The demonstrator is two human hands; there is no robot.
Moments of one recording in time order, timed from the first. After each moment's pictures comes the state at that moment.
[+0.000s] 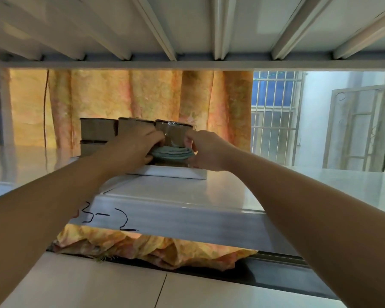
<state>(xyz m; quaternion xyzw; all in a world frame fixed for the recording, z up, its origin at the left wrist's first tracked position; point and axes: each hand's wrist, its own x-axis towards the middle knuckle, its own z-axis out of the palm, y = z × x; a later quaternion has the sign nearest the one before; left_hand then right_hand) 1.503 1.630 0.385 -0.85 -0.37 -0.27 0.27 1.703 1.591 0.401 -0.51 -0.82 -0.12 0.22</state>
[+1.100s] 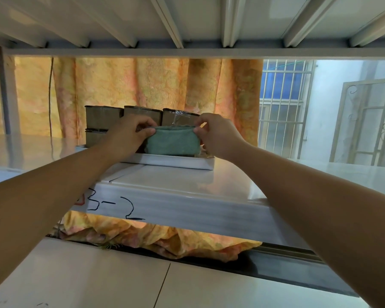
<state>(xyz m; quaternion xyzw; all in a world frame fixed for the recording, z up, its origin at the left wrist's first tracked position) 1.493 1.648 0.379 -0.77 -0.43 -0.47 0.01 1.701 1.608 0.396 -0.53 -0.74 -0.03 0.41</state>
